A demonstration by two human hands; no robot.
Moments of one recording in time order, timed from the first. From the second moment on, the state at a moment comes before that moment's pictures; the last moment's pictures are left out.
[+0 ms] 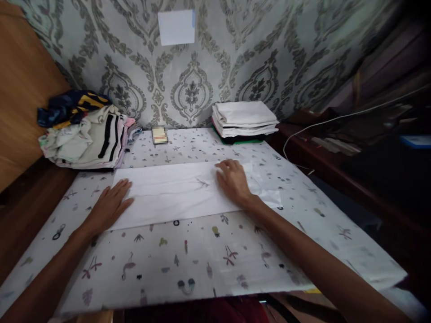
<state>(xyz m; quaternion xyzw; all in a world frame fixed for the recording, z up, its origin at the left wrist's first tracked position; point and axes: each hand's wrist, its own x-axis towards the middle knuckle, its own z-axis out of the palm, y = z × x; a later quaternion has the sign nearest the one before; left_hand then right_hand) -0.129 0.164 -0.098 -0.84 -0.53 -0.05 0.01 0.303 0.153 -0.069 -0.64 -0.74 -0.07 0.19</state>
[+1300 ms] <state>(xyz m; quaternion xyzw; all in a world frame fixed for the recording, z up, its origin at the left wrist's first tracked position) -0.157 0.209 -0.060 -0.66 -0.71 -0.18 -0.13 0.168 0.098 -0.068 -0.25 -0.95 0.15 0.14</state>
